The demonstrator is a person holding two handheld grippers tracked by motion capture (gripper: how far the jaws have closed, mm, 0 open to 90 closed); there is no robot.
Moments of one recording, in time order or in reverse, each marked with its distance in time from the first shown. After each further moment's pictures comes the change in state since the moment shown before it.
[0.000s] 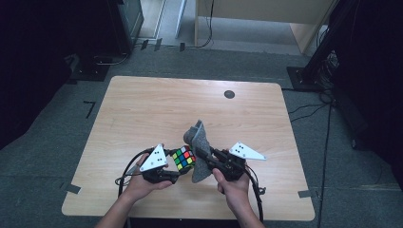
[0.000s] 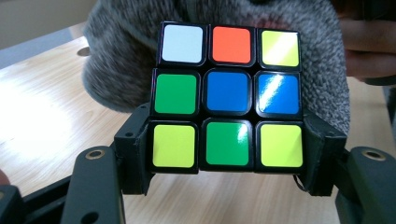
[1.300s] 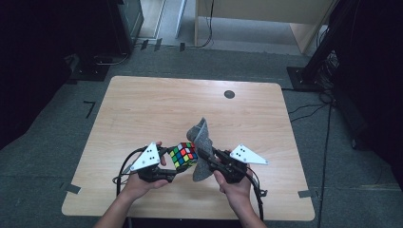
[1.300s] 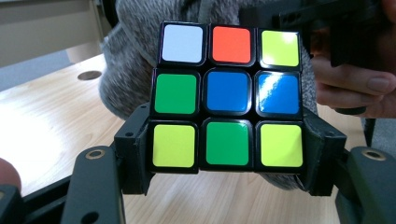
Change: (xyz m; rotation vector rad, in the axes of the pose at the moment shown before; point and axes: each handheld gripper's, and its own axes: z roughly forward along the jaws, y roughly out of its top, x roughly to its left) left arm 0.003 0.005 -0.013 -0.095 -0.037 -0.013; right arm 0.003 -0.003 -0.008 -0.029 -0.036 -0.092
